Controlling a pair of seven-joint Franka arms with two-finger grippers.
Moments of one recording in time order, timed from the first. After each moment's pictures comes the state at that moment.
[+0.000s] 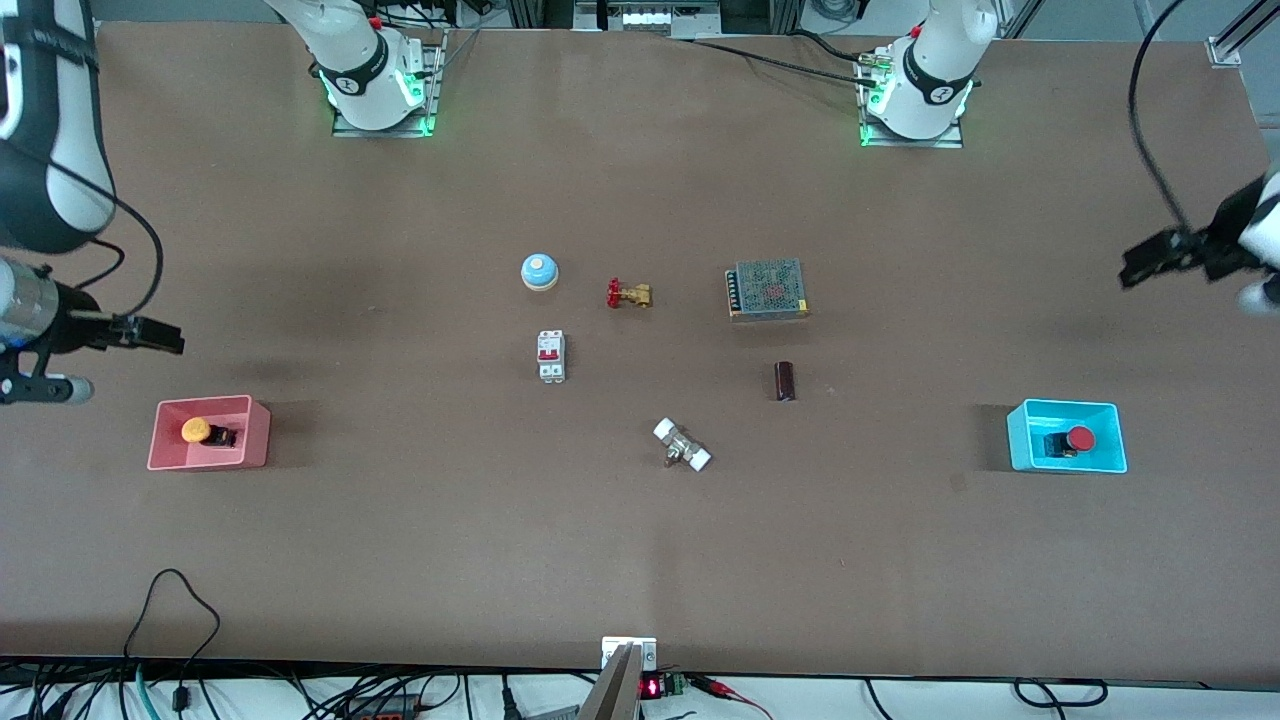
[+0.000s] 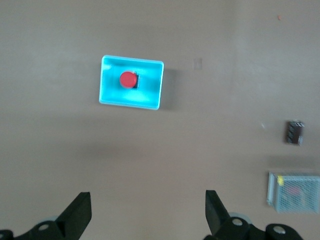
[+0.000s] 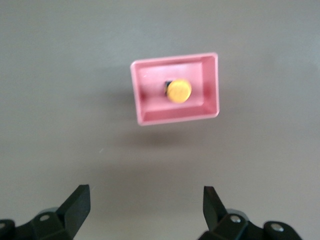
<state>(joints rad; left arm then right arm) 0.02 0.06 0.08 -1.75 0.04 1.78 0.01 -0.04 0.32 -0.10 -1.62 -0.07 1.87 -0.09</state>
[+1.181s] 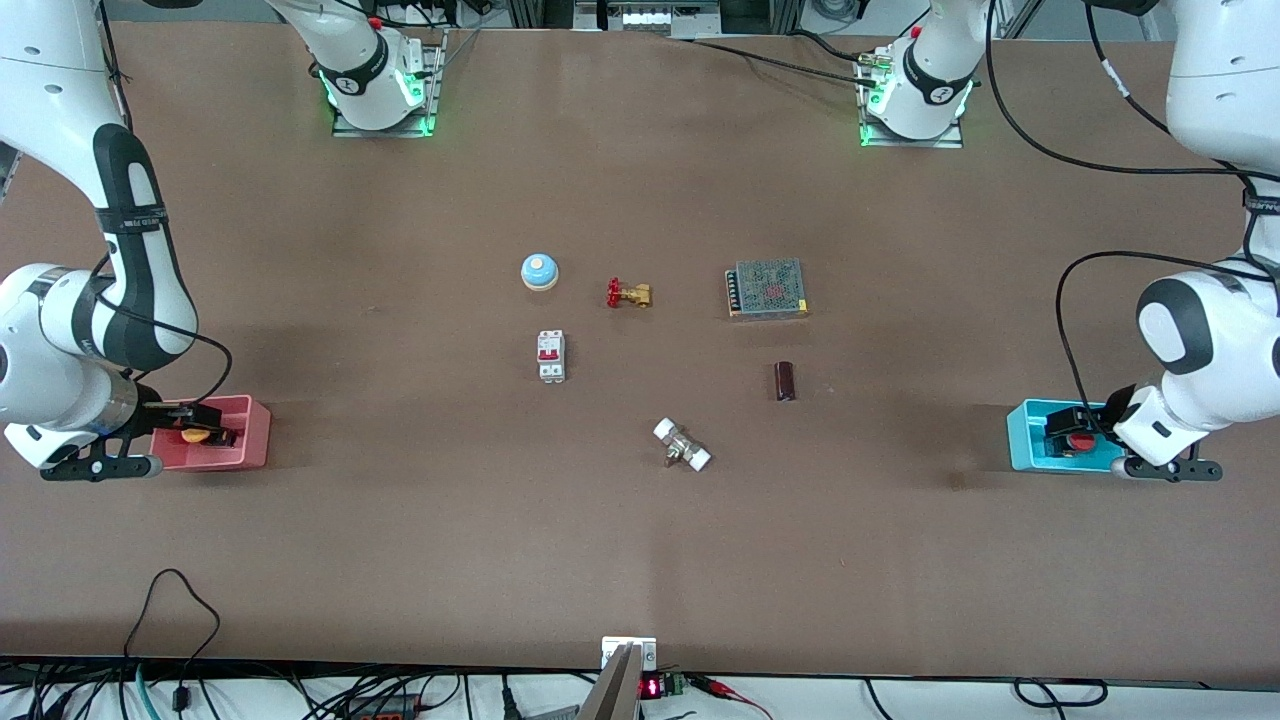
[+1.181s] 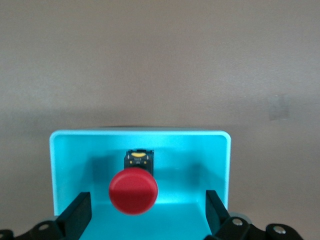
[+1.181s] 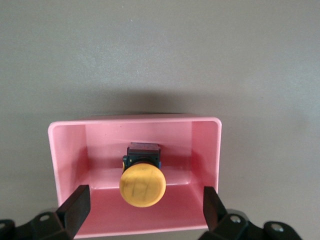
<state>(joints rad) 0.16 0.62 0.08 -1.70 -0.11 2.31 0.32 -0.11 0.64 -0.10 -1.58 -0.08 2.21 -0.21</state>
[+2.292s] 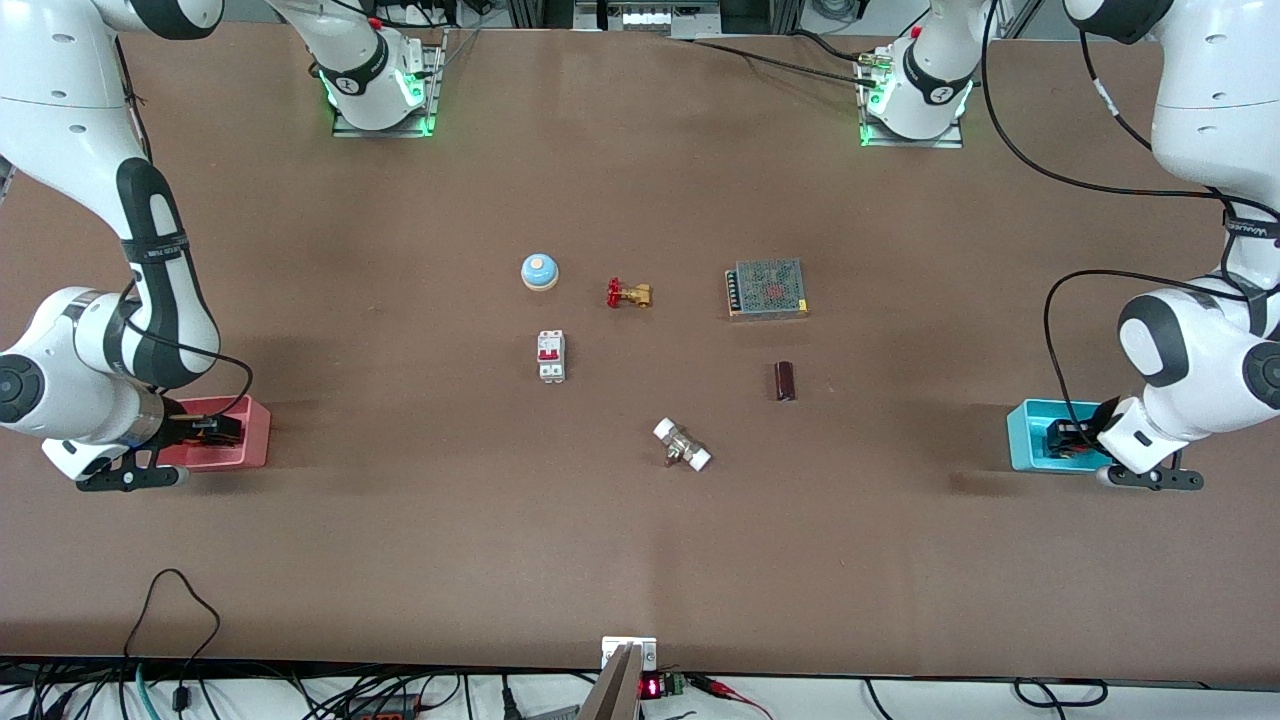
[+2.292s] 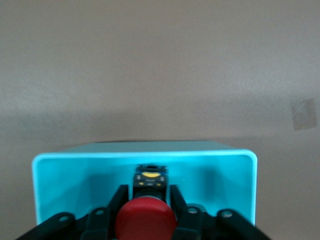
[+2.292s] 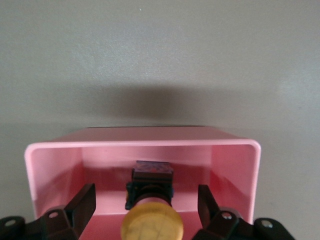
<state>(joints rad) 0.16 0.68 0.09 -1.66 -0.11 2.36 0.34 -0.11 0.73 -0.10 -1.55 -0.02 2.26 -0.24</state>
